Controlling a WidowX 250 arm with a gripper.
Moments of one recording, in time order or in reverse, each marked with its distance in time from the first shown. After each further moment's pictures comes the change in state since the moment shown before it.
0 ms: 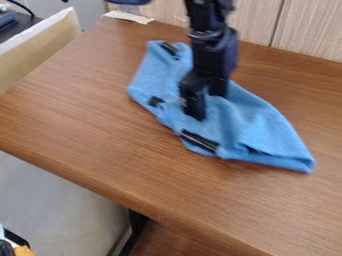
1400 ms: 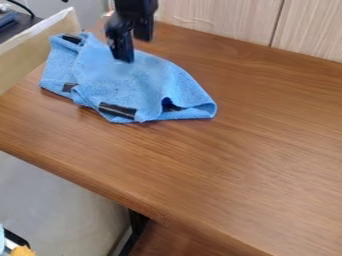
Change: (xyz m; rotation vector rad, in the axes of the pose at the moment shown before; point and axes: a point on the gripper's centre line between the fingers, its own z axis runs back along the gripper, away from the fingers) arm -0.083 0.012 0.062 0.095 0.096 0.131
